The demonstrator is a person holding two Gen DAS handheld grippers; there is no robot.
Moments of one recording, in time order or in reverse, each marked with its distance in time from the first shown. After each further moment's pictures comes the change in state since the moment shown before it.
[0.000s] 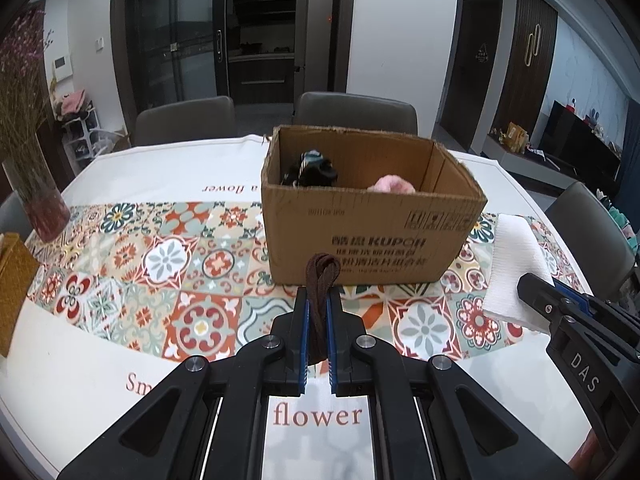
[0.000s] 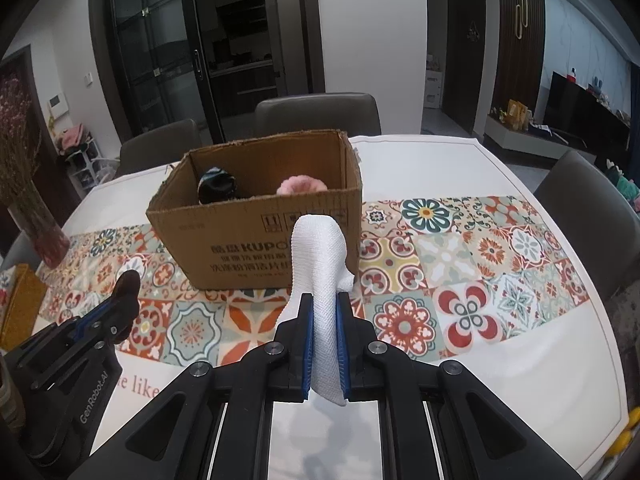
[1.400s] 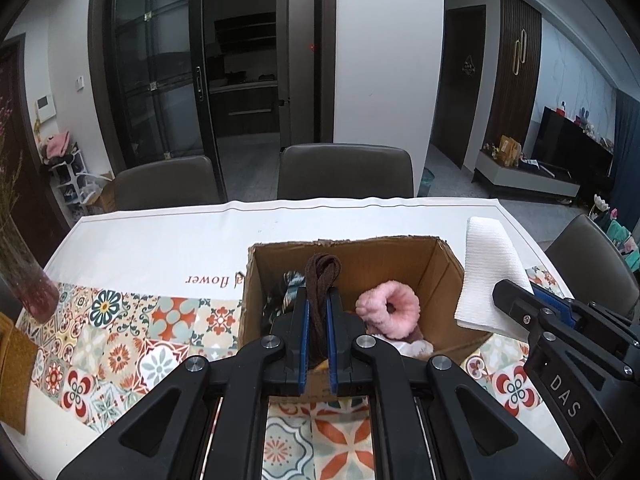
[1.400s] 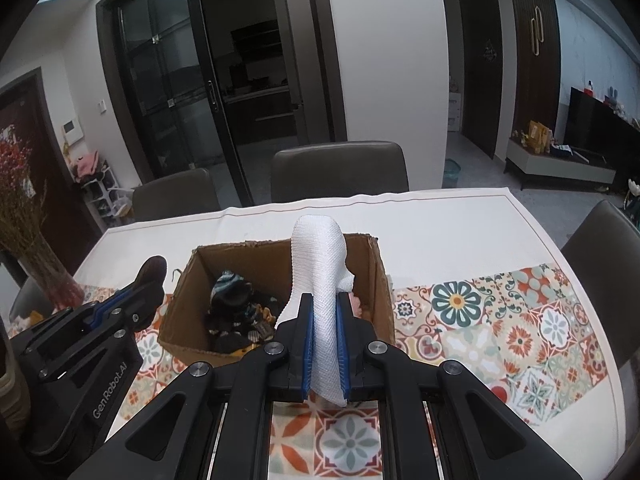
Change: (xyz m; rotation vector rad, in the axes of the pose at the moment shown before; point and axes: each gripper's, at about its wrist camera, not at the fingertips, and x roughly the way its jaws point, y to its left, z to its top) left arm 0.039 -0.014 0.129 0.069 -0.080 -0.016; right arm 0.033 0.006 0.115 -0.001 -0.085 0.086
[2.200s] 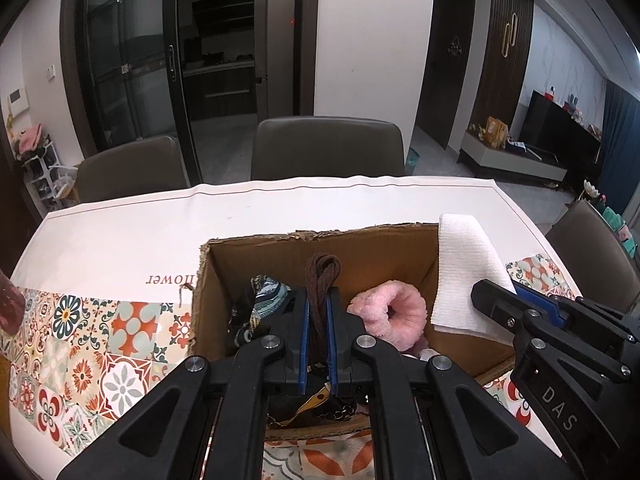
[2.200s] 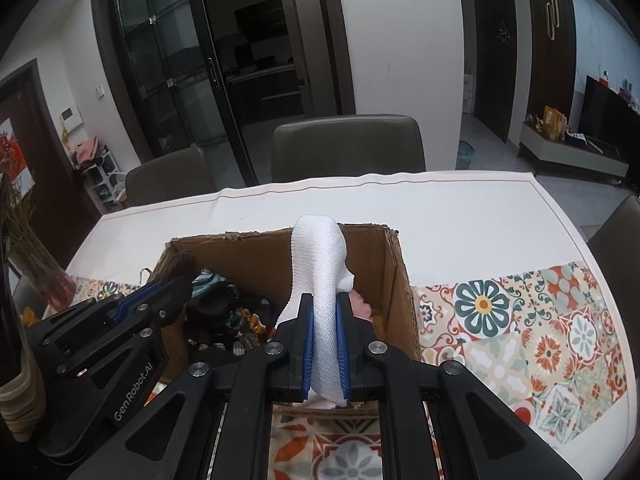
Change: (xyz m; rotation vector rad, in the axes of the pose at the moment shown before) left arm 0.073 -0.007 0.005 0.022 0.076 -0.076; right arm 0.071 -0.005 0.010 -0.008 0.079 0.032
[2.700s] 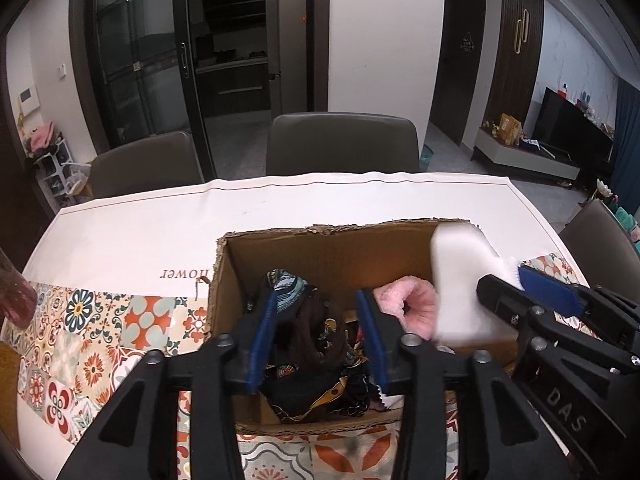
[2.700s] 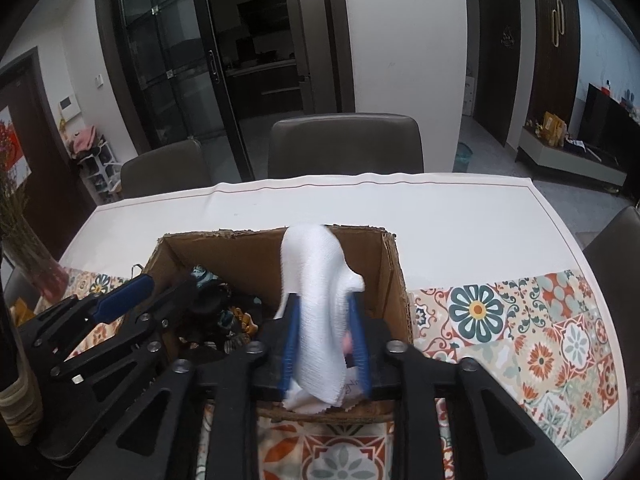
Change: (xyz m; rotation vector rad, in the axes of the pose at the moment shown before) left arm -0.002 0.004 -0.002 -0.010 0.008 0.065; right arm 0.004 0.004 0.006 -0.031 0.015 -0.023
